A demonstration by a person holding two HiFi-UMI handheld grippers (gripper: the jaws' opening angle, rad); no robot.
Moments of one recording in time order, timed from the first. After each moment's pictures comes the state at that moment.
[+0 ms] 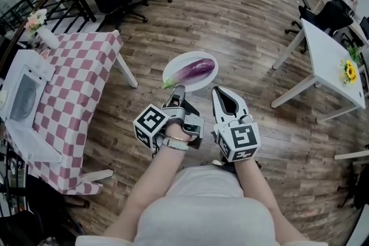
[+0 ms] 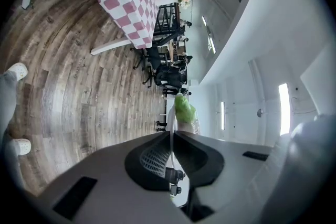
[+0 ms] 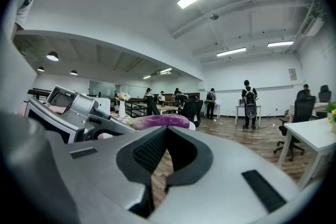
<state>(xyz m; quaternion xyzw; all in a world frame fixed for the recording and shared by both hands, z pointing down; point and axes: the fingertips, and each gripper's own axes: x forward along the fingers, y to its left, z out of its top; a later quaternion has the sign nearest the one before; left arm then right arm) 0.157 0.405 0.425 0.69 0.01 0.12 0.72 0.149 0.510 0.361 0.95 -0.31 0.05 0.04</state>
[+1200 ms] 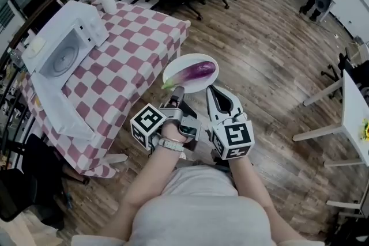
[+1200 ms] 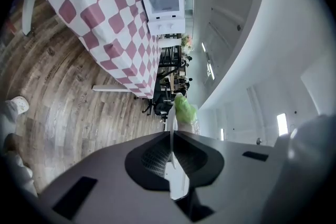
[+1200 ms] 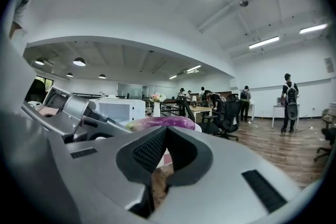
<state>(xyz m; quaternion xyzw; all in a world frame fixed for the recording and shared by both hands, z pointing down) 0.085 0.118 0.428 0.68 -0.08 0.03 0.73 0.112 0.206 0.365 0.89 -0.46 0.05 0.05</state>
